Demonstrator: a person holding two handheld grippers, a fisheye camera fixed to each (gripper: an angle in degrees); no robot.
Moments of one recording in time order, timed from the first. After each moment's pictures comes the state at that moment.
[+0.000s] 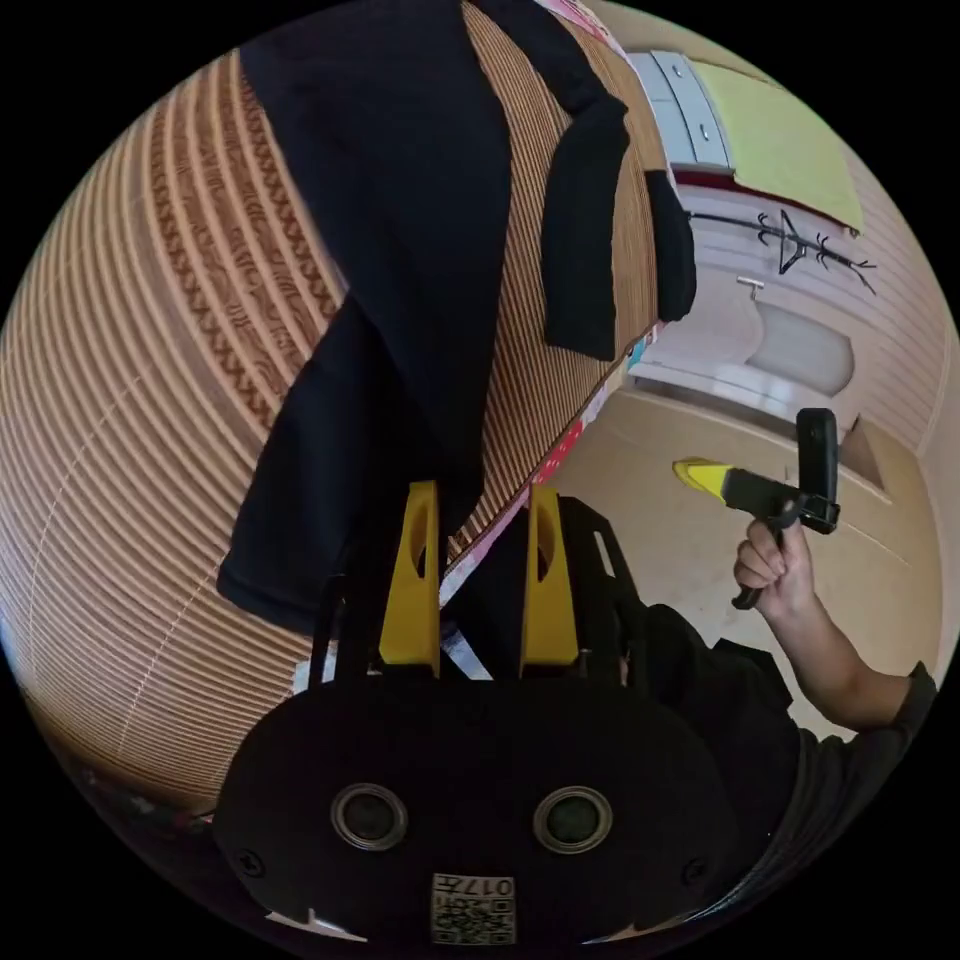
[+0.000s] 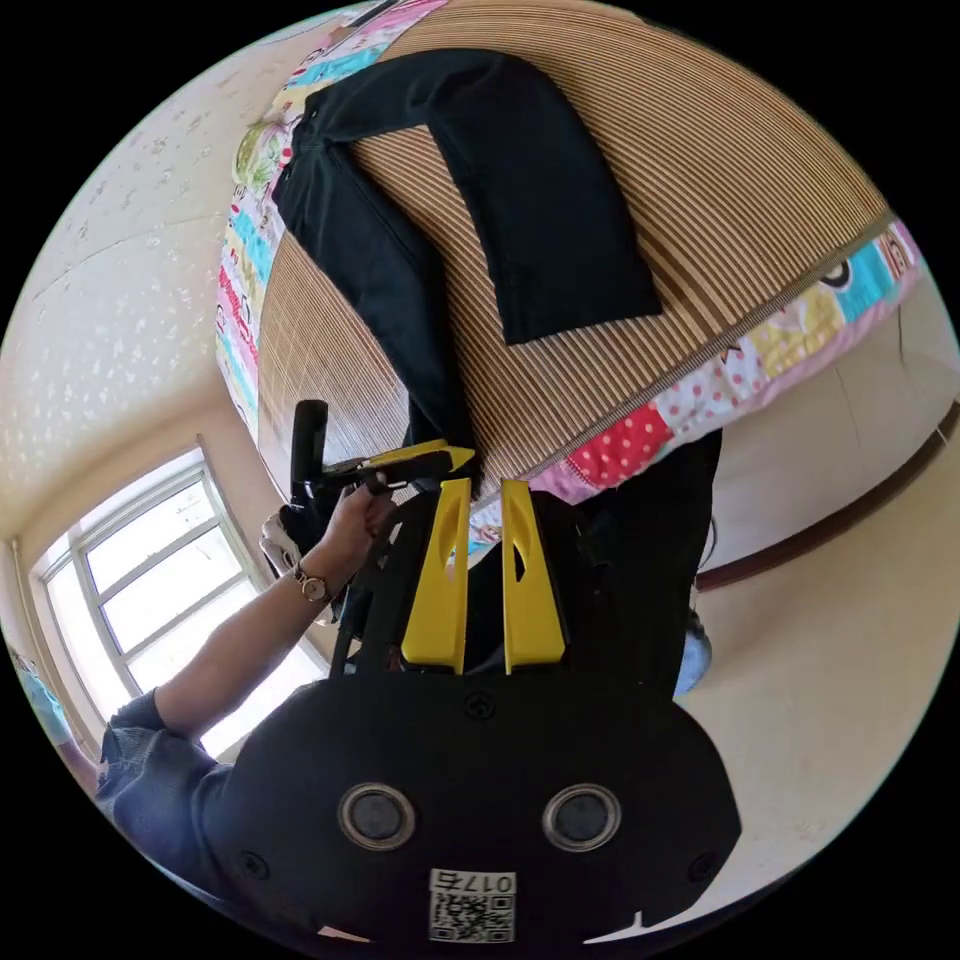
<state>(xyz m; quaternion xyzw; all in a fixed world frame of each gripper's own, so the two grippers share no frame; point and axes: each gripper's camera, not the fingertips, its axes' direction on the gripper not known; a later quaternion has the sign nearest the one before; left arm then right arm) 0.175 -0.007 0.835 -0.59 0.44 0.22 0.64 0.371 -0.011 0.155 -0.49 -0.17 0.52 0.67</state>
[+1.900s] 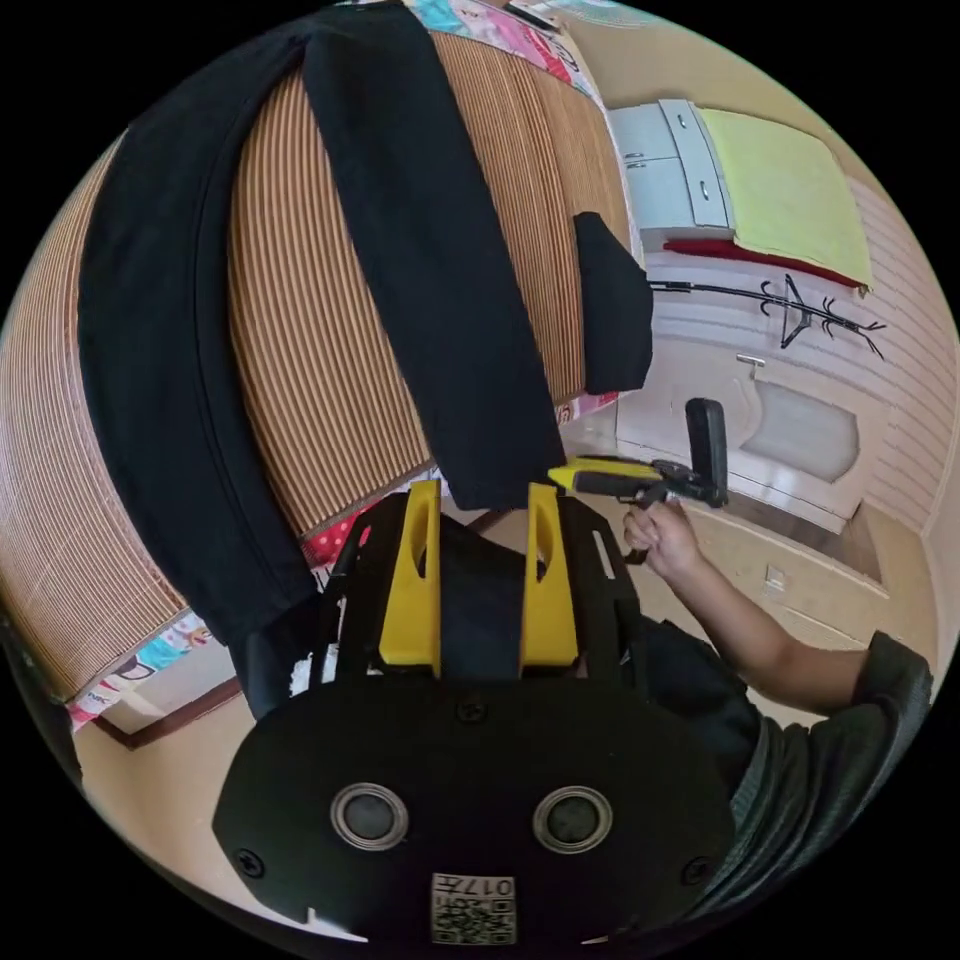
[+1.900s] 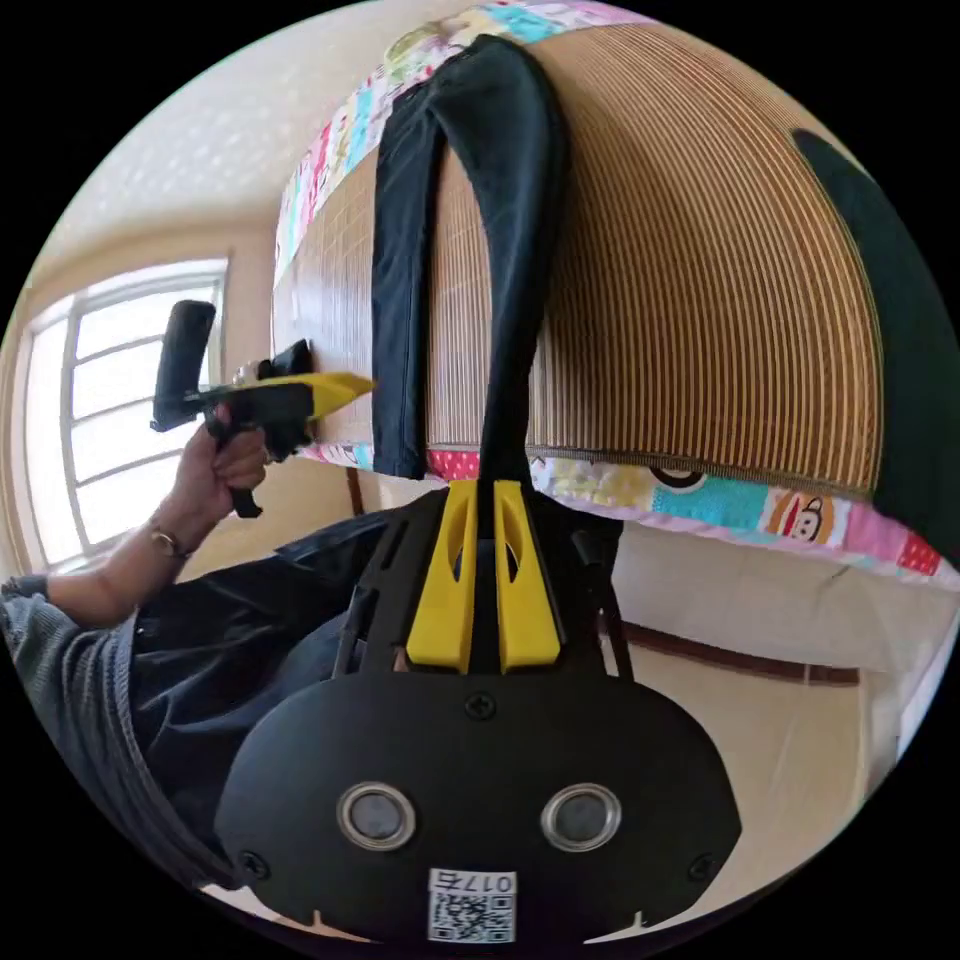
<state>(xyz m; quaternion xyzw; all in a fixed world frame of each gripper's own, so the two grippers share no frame) 0.092 0.130 0.562 -0.53 0.43 0.07 0.73 0.580 -0.173 0.159 -0.54 -0.29 0.18 0.77</state>
